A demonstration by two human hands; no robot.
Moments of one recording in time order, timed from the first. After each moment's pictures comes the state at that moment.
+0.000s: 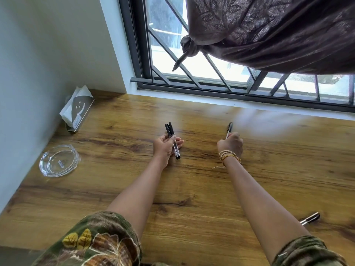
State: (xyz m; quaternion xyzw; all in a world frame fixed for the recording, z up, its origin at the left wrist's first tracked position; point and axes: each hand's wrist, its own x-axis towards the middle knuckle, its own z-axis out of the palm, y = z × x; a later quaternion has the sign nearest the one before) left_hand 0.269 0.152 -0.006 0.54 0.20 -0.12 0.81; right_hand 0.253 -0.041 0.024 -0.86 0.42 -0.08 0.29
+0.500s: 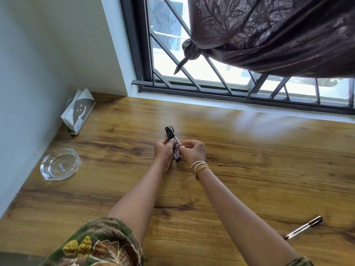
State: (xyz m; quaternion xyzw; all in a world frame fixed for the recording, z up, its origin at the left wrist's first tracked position) left_hand 0.267 0.154 -0.002 0.54 0.21 -0.12 0.81; right_hand 0.238 0.063 0.026 -0.81 0.26 0.00 0.53
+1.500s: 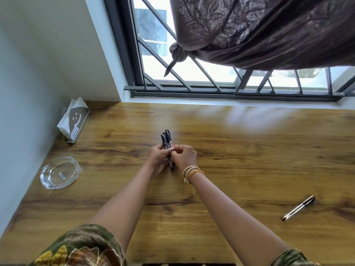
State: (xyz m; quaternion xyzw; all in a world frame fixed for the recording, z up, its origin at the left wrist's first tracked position) left_hand 0.242 0.180 0.015 0.55 0.15 -0.23 0.79; right_hand 0.207 0.085 0.033 -0.86 0.20 0.00 0.47
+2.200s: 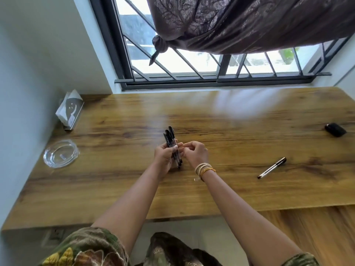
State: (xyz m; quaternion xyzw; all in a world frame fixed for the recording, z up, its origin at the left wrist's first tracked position) left_hand 0.136 0.143 0.019 0.50 0.15 -0.22 0.82; right_hand 0.097 0.035 0.031 -0.83 0.25 -0.03 0.49
